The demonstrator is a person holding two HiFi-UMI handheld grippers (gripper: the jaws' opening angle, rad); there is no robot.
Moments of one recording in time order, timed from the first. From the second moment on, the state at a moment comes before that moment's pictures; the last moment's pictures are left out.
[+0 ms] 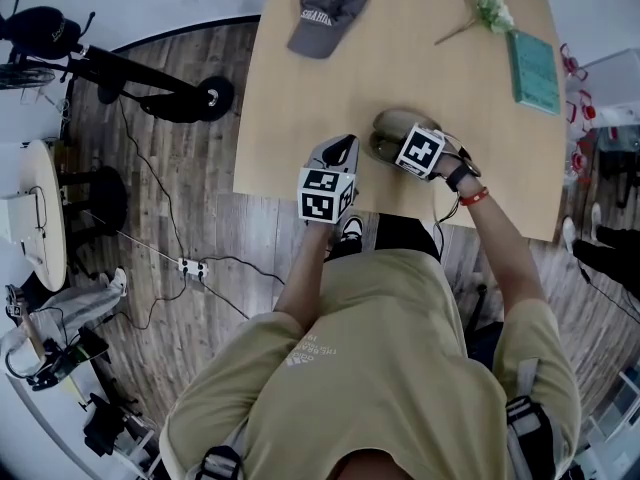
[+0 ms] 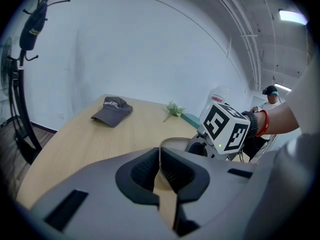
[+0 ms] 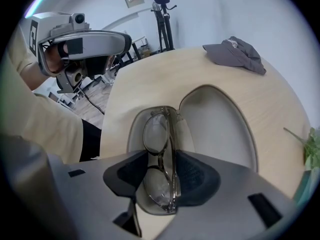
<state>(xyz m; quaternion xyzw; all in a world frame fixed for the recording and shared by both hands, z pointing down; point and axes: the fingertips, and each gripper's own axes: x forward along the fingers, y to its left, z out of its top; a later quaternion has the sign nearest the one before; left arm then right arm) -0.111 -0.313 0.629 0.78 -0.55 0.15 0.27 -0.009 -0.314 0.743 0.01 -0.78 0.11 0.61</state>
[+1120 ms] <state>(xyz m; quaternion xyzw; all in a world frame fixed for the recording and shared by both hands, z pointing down) -0.089 -0.294 0.594 0.80 -0.53 0.15 0.23 0.009 -0.320 0.692 0.13 -0.82 0.09 0.54</state>
